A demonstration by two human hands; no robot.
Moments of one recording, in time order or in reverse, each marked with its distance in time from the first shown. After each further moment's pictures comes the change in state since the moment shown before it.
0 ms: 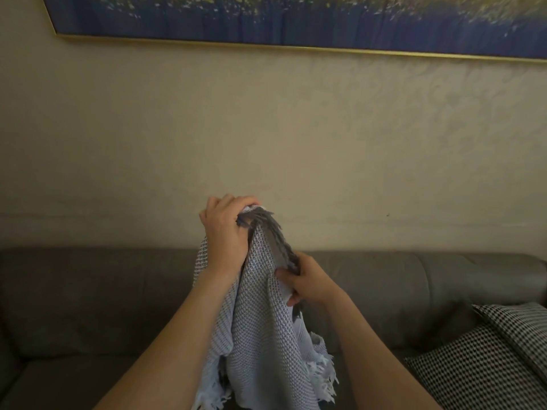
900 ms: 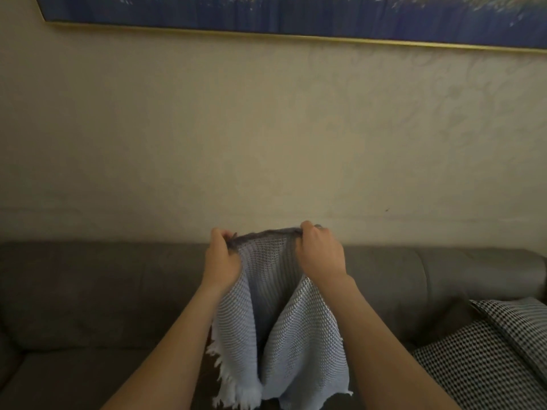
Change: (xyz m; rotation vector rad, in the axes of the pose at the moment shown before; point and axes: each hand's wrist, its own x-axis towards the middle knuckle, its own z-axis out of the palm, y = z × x) left_hand -0.056 -0.049 0.020 -0.177 -0.399 -0.619; right_hand 0.003 -0.037 -0.018 -0.880 0.529 -0.154
